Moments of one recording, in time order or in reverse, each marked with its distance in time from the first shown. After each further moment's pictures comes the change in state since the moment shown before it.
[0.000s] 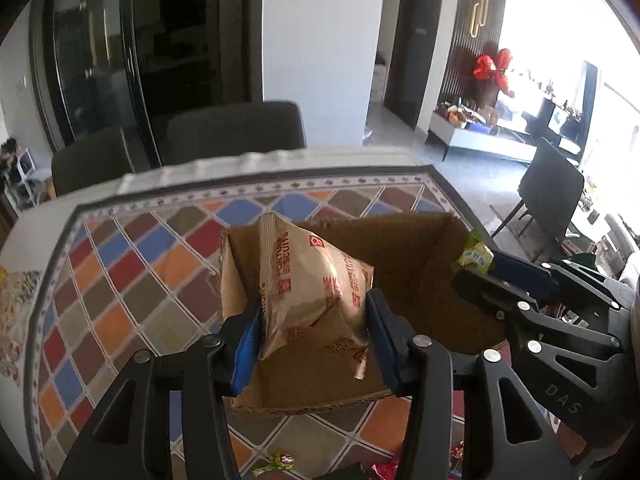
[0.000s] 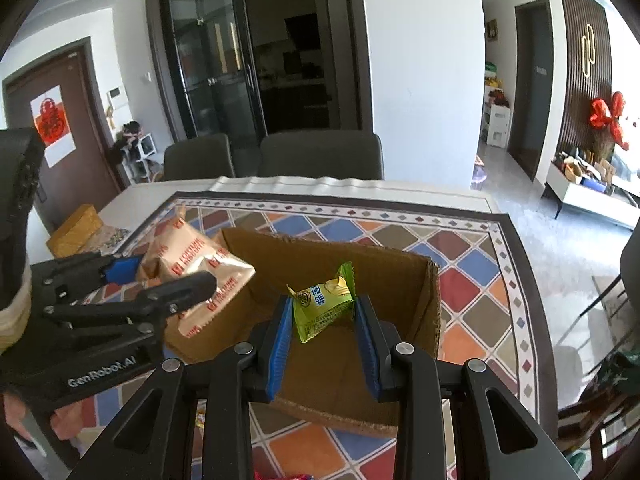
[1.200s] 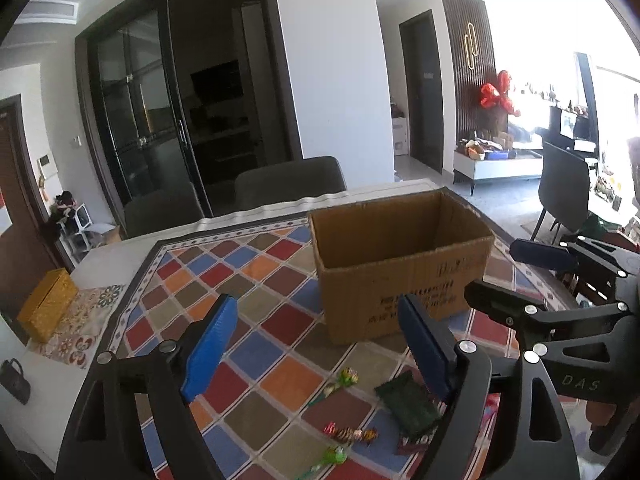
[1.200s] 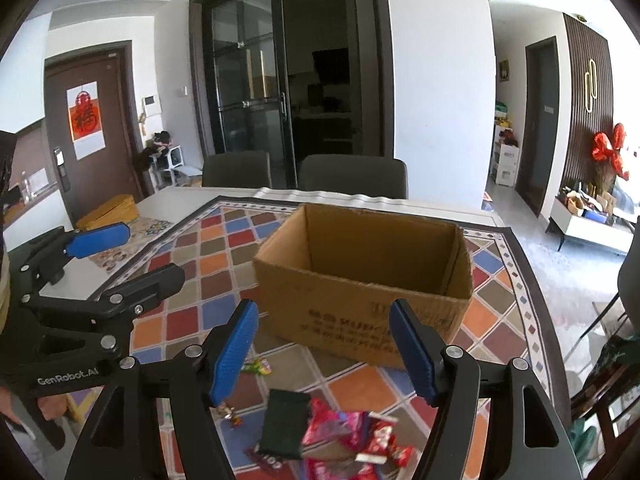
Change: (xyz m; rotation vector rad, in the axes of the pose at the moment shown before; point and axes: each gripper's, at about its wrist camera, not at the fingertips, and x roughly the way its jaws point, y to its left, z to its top) left arm -0.152 0.015 -0.135 0.107 -0.276 0.183; right arm -0.099 0.076 -0.092 -0.086 -0.152 0.032
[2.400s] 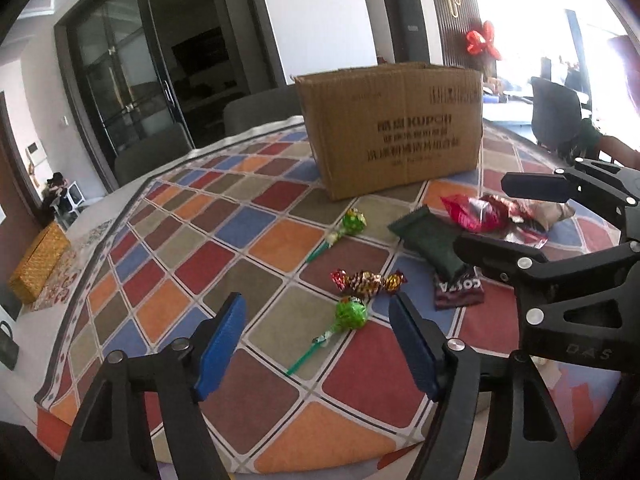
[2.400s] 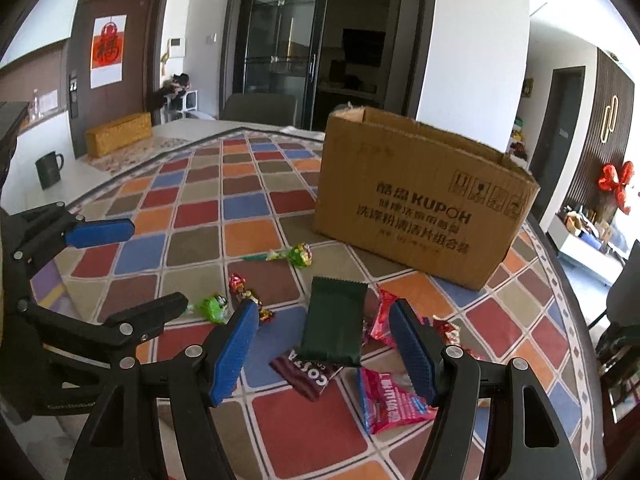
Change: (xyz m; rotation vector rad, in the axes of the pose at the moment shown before) left arm 0.028 -0.001 -0.157 0.086 0.144 -0.014; right arm 0.021 0.074 -0.124 -0.175 0.088 -0.051
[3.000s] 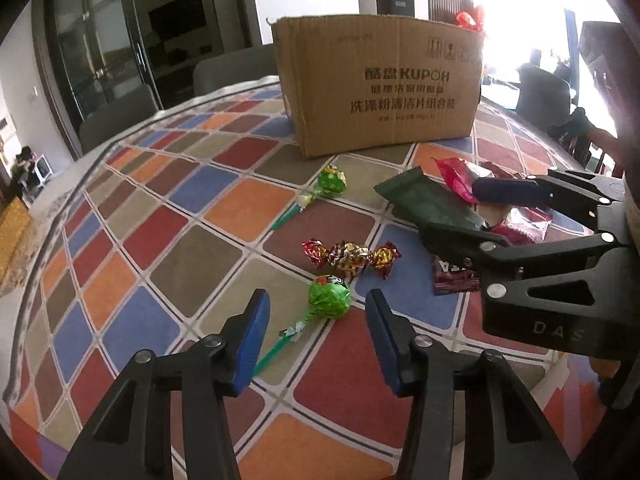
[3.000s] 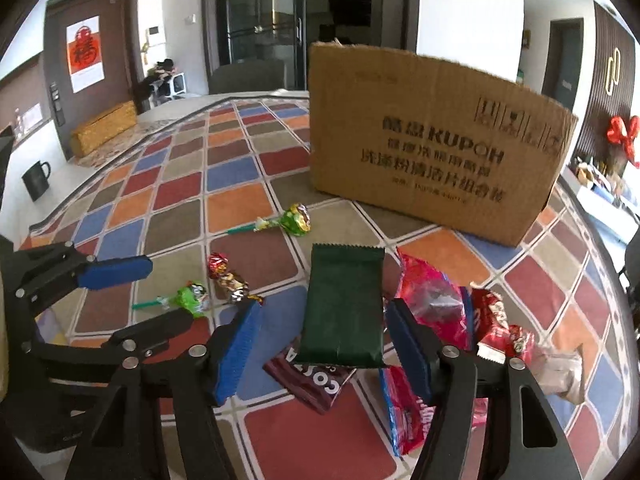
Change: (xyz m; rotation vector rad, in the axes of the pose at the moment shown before) left arm 0.048 0.000 -0.007 -0.029 0.123 -0.125; right arm 0.056 -0.010 -0.009 0.114 0.137 0.049
